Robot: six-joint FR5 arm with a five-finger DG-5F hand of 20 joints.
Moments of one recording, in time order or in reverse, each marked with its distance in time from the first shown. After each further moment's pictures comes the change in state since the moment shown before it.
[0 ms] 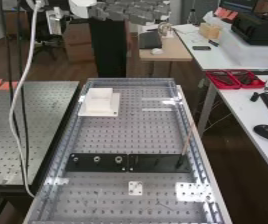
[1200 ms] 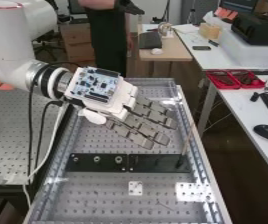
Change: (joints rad) arm -0.098 -0.276 -0.164 0.367 0.214 0.392
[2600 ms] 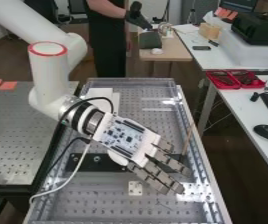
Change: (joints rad) arm -0.011 -0.247 0.157 0.007 0.076 0.122
